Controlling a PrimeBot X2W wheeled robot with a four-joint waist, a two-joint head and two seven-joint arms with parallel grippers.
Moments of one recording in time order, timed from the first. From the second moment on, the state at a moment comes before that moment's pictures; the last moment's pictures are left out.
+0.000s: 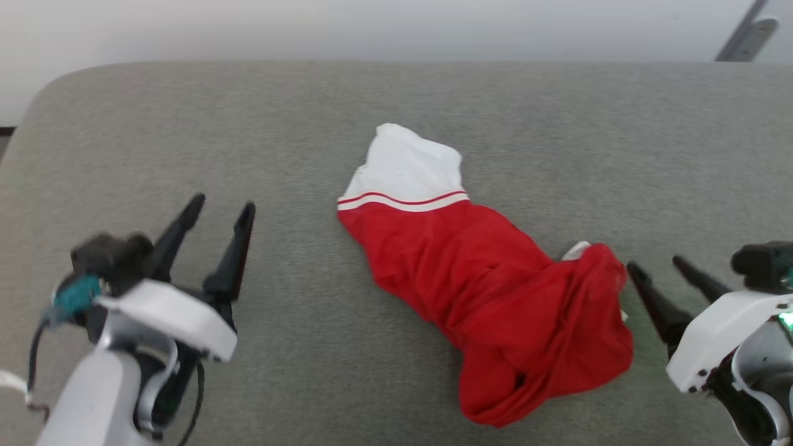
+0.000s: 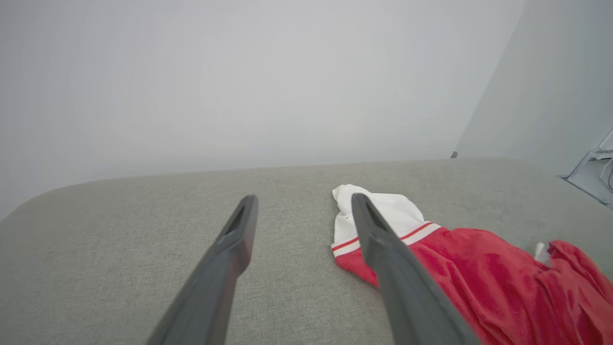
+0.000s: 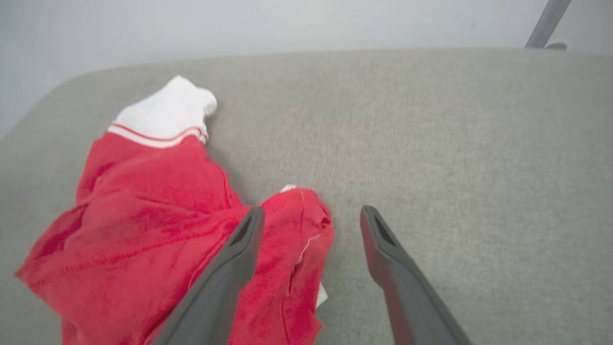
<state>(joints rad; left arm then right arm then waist) -0.23 0.34 -0.19 0.06 -0.48 -0.13 -0.03 -0.09 -0.29 -0.01 -0.07 0.48 0.13 0.50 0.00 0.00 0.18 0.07</state>
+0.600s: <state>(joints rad) -0.77 0.51 -0.50 0.37 -0.67 -0.13 0.37 -0.21 -0.12 -0.10 0.03 0.33 0.13 0.06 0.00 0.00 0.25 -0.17</state>
